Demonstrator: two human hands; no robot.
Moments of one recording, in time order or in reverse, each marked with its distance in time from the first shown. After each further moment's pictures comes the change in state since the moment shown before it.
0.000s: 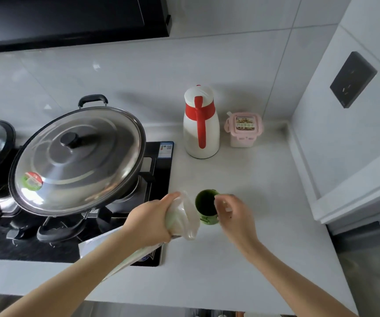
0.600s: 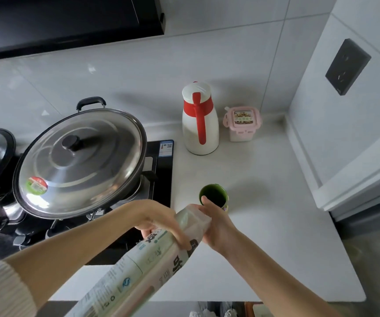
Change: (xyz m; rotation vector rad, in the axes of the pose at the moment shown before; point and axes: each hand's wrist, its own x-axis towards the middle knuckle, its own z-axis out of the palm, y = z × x) left_hand 0.023 0.009 -0.027 -0.370 -0.985 -0.322; right_hand -0.017 -0.043 0.038 1.177 -0.353 0.916
